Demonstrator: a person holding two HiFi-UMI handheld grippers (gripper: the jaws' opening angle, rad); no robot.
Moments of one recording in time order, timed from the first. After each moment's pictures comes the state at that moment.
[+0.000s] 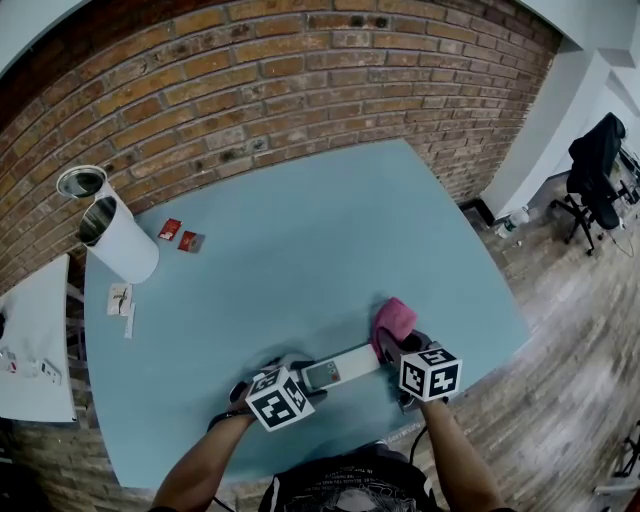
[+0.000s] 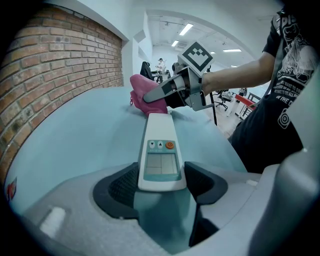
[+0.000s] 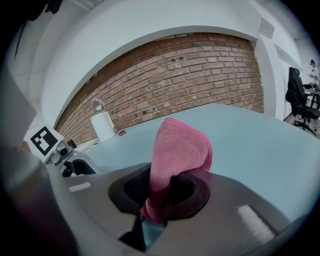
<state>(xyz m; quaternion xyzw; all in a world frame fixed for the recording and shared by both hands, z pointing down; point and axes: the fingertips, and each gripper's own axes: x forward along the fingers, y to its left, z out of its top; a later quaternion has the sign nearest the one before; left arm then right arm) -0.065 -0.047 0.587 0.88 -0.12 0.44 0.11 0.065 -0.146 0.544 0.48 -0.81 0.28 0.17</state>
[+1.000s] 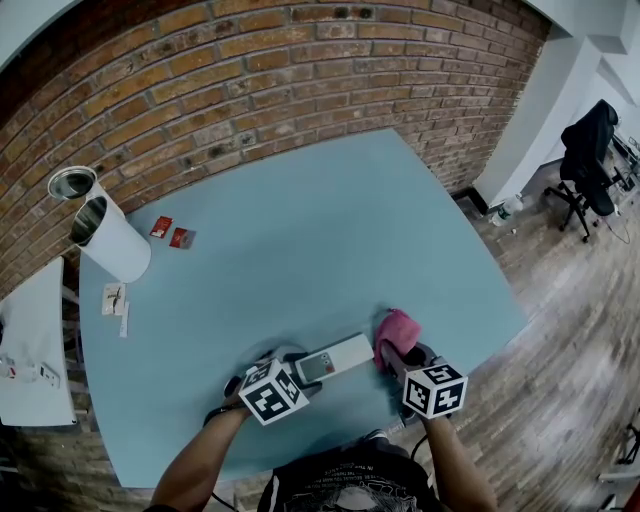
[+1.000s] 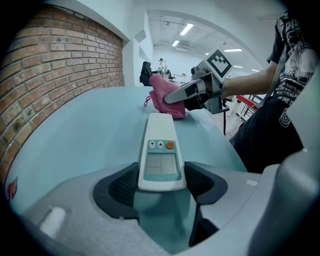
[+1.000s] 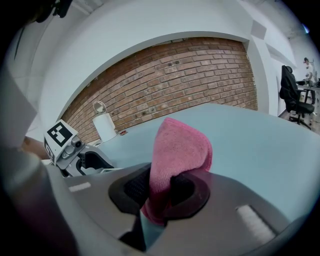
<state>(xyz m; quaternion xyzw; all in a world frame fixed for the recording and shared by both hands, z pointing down) -0.066 -0.048 0.587 0.88 -0.12 0.44 0.11 0.081 -0.096 0.543 0.50 -0.80 0.29 0.16</state>
